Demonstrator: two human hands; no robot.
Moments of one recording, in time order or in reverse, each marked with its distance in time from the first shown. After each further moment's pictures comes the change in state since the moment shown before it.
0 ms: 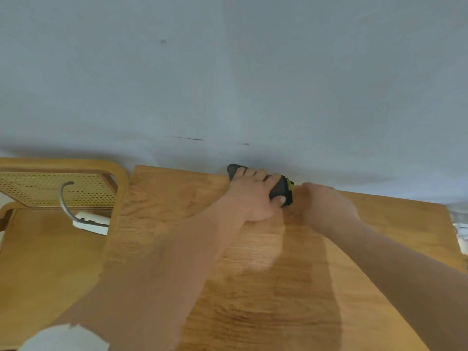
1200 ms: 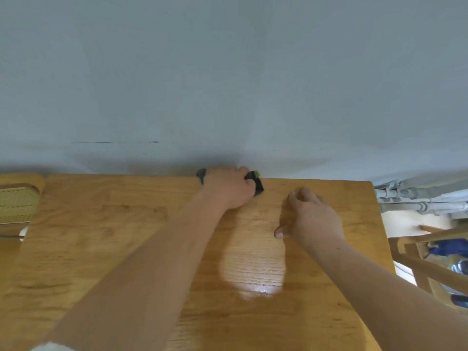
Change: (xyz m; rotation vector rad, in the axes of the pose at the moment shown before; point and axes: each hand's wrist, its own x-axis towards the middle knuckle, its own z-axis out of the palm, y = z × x) left_hand 0.086 0.134 -0.002 -0.011 -0.007 -0.215; right_hand -0.005 0.176 0.015 -0.042 -0.044 -0.005
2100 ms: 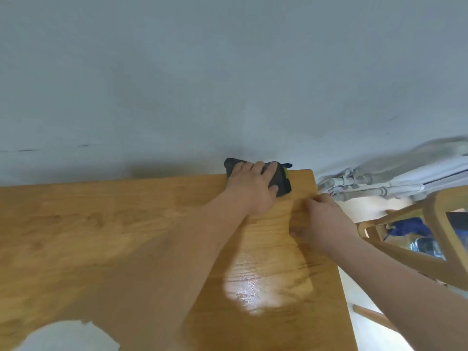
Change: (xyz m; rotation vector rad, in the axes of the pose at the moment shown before) left_hand 0.026 0.171 0.030 0.058 0.022 0.331; right_hand -0.023 0.151 0.000 0.101 -0.038 0.137
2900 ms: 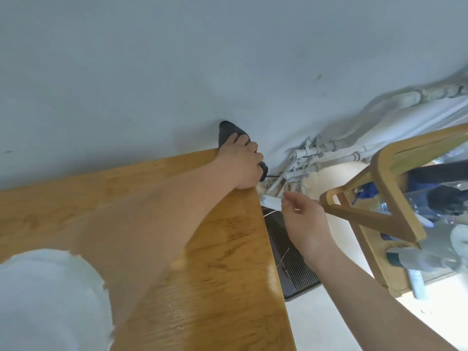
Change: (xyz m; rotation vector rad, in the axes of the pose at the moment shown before) left_hand 0.068 0.133 -0.007 0.436 -0.138 0.123; right_hand -0.043 0.123 0.043 1.120 0.175 0.183
